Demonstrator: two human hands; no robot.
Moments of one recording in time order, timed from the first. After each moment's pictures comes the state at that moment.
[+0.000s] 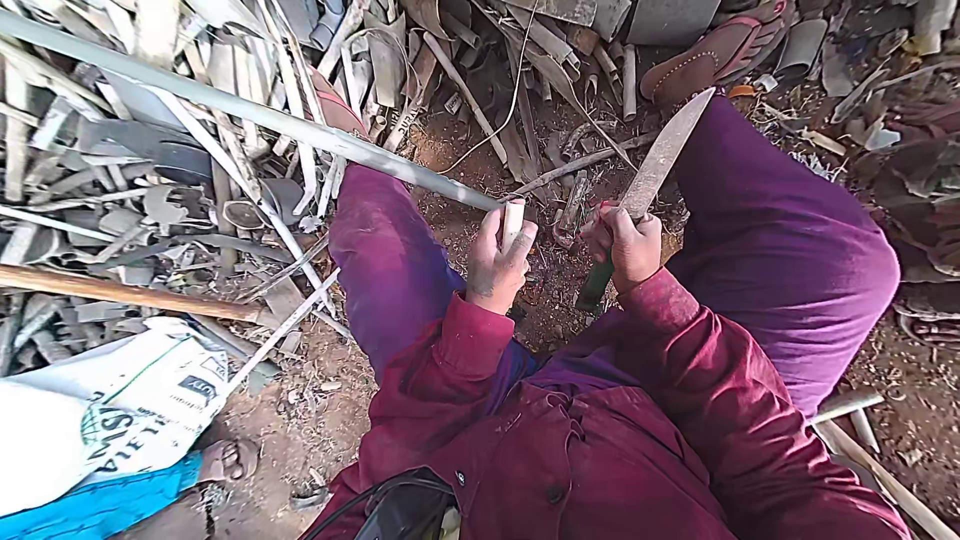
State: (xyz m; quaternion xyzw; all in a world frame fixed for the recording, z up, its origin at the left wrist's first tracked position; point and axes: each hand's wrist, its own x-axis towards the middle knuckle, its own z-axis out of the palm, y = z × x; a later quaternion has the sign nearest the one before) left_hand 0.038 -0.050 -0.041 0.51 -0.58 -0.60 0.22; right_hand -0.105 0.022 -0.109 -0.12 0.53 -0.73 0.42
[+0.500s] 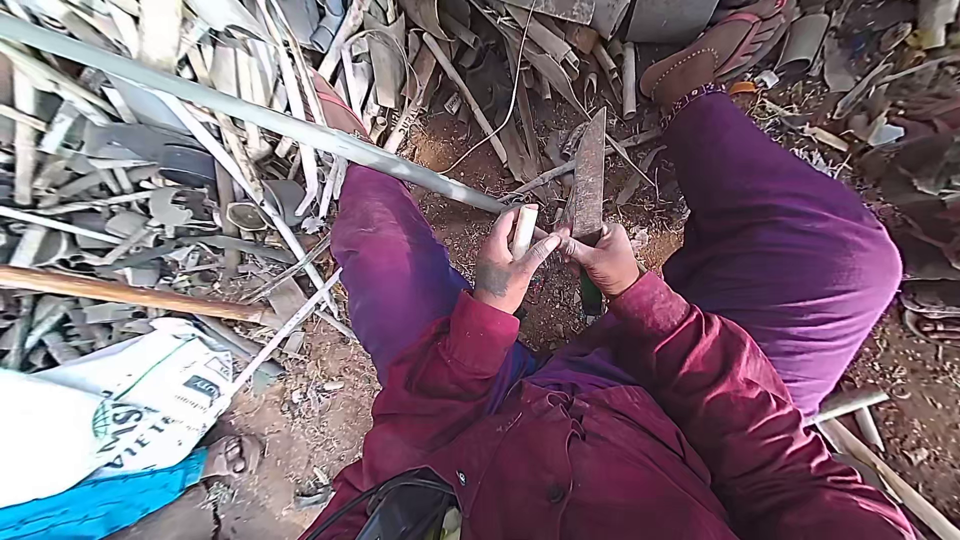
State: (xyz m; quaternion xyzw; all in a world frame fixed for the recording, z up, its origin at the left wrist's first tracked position) left_hand 0.038 -0.049 -0.052 0.47 -0.64 -0.58 0.20; right_hand -0.090 0.025 -0.115 -0.25 0.51 -0.66 0.48
